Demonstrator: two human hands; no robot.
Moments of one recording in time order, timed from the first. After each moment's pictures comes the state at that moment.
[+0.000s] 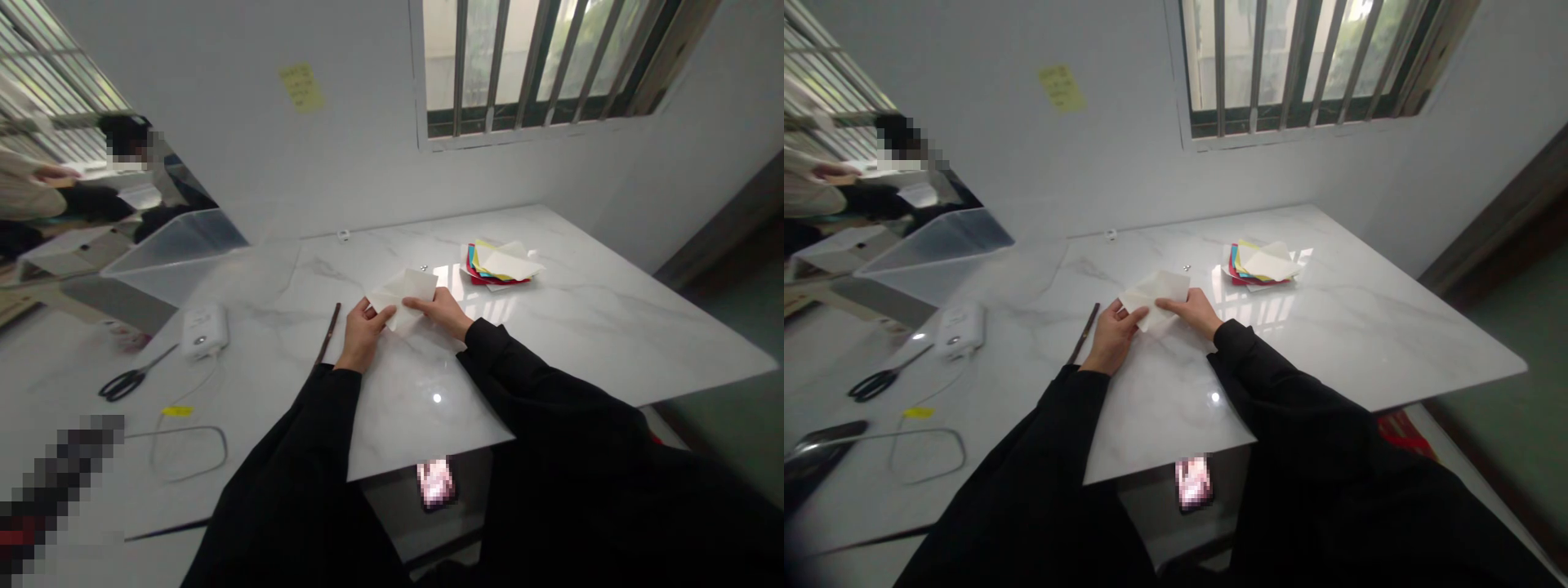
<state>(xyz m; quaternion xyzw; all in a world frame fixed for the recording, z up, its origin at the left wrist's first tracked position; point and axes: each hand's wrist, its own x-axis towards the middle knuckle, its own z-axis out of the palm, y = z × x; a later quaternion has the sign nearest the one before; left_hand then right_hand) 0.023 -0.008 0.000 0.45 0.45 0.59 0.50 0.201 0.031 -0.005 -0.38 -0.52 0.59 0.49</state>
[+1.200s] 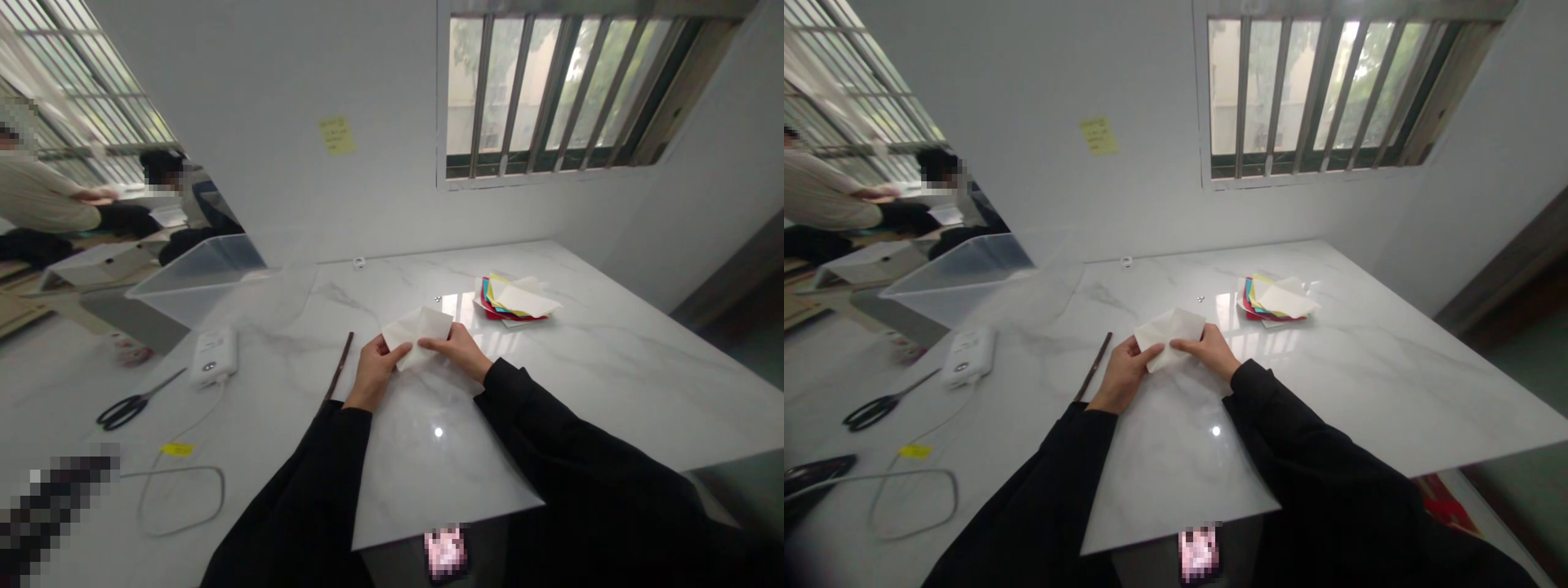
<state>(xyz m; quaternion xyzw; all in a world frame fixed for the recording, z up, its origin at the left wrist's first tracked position) 0.012 -0.011 -0.007 0.43 0.45 0.57 0.53 0.199 0.031 -0.015 -0.38 -0.55 0.57 0.47</state>
